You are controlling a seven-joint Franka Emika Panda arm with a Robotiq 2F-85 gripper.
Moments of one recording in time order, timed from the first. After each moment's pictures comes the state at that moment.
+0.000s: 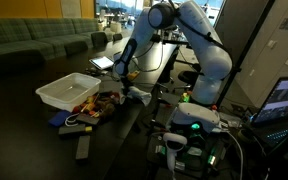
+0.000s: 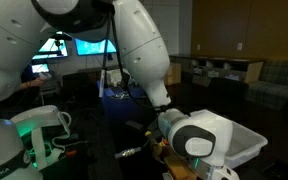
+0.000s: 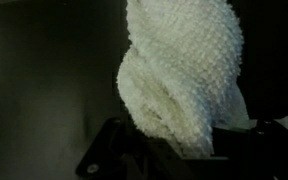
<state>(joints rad) -0.22 0.84 -0.17 -1.88 -0.14 2.44 -0.07</state>
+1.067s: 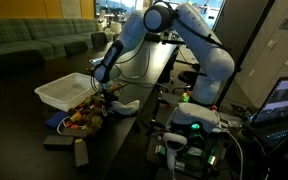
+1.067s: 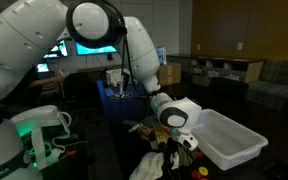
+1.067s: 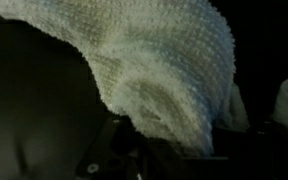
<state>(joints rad) -0.07 0.91 0.01 -1.79 0.12 2.32 0.16</state>
